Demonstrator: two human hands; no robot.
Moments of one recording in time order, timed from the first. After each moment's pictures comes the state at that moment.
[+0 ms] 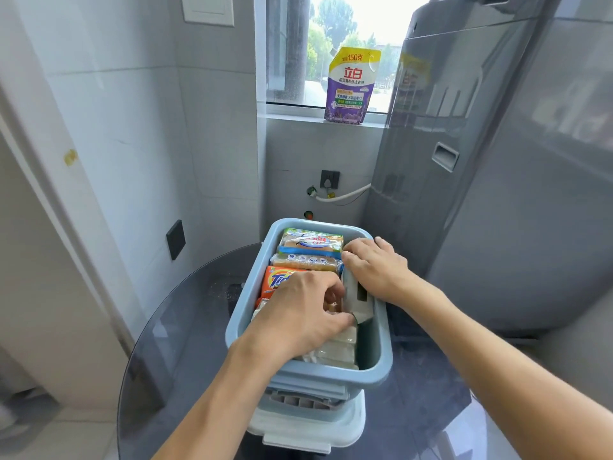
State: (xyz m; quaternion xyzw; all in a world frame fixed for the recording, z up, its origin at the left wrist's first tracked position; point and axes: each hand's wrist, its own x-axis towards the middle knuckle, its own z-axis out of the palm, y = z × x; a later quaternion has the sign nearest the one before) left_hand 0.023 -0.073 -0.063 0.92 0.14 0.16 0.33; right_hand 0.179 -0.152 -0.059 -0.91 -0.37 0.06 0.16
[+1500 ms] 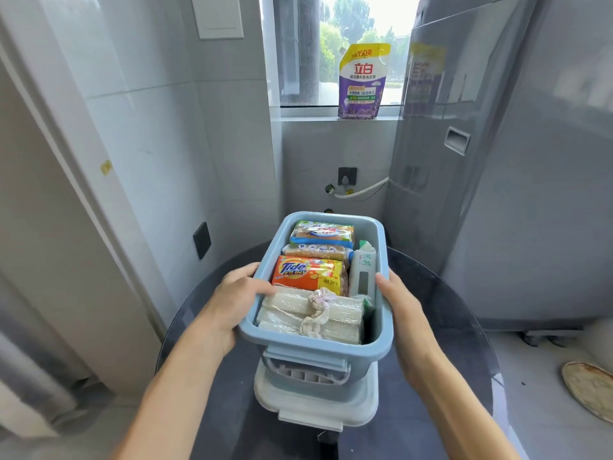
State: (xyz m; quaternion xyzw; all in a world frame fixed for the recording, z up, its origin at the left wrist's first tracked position) left_hand -0.030 -0.020 -0.082 0.65 0.32 0.16 0.67; right_hand 0.115 -0.220 -0.120 -0.60 -0.27 0.27 0.70
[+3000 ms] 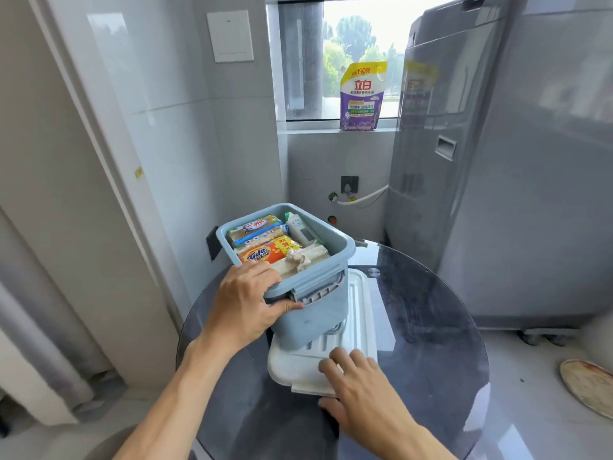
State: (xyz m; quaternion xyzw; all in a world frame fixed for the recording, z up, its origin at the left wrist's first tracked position) left_hand -0.068 -0.044 -0.098 0.92 0.10 0.38 0.04; right_hand 0.018 -0.255 -0.179 -0.80 -0.60 -0.08 0.03
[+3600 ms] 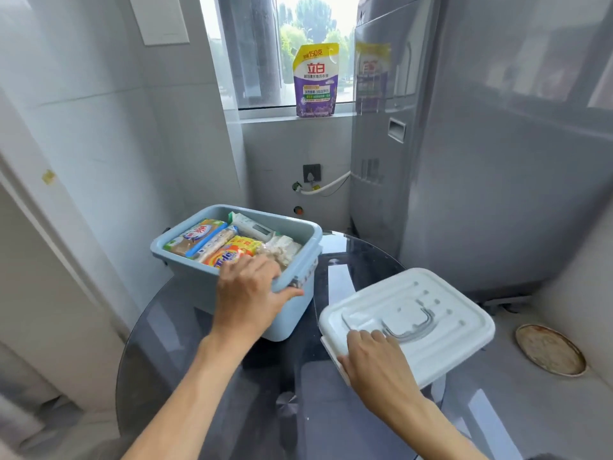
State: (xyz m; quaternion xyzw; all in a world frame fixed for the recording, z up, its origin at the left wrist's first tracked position) left_hand 0.016 -0.088 -0.111 0.91 0.15 0.38 0.00; right_hand 0.088 -0.286 -0.186 -0.90 -0.43 -0.06 0.09
